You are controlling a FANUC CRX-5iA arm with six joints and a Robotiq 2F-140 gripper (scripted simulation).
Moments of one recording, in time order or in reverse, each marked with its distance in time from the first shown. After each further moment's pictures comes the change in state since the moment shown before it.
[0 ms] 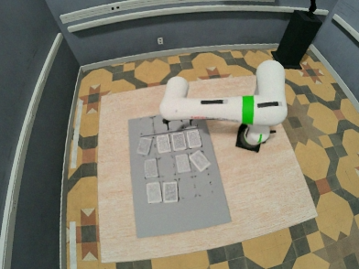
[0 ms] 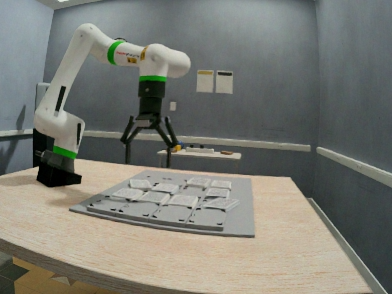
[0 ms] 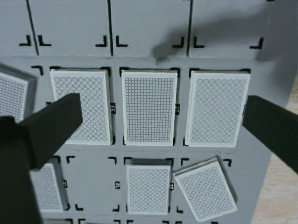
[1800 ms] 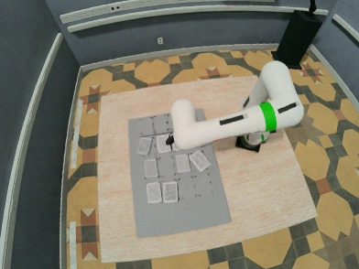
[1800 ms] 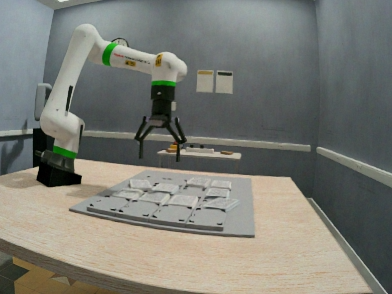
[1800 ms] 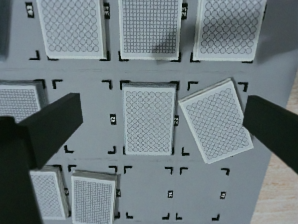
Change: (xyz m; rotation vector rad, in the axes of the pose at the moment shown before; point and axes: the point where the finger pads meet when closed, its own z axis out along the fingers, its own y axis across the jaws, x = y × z) arm -0.144 0.000 0.000 0.000 -0.002 -0.001
